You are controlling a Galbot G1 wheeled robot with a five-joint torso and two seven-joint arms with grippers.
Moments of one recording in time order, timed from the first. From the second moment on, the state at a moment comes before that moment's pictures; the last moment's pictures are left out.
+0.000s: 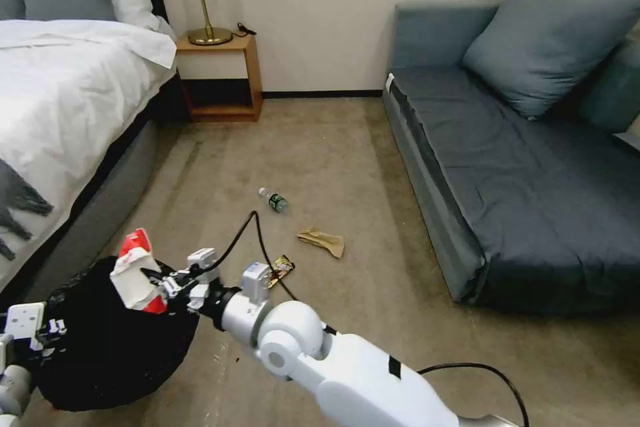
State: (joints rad) left arm 1.78 -1.29 -1.20 -2.23 -0.24 0.65 0.07; right arm -0.80 1.52 -0.54 1.70 0.80 -0.22 0.01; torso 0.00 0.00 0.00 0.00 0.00
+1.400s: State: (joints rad) left arm 1.75 -1.30 -1.21 -2.18 -0.25 0.65 0.08; right arm -1.10 1.22 -0.29 1.90 0.16 -0.14 0.04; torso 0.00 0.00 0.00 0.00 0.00
